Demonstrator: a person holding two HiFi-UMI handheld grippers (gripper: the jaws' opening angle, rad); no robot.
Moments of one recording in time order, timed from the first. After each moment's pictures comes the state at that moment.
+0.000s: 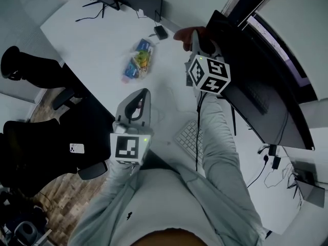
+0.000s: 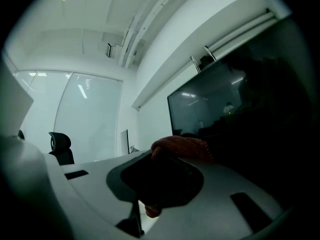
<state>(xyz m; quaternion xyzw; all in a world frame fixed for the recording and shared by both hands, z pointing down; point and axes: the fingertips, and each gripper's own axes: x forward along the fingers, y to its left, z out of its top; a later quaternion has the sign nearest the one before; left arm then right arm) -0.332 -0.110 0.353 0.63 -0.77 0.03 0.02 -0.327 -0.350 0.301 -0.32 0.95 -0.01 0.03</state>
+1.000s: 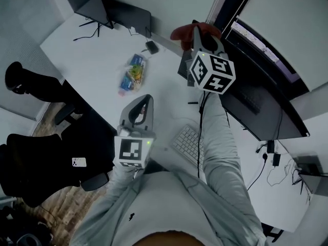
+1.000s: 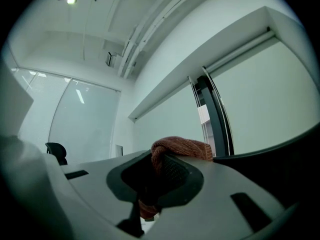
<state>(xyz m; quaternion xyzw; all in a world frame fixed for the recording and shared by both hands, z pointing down) -0.297 -0.115 0.323 0.66 -0.75 0.03 -0.02 -0.281 -0.340 0.204 -0.34 0.94 0.02 0.08</state>
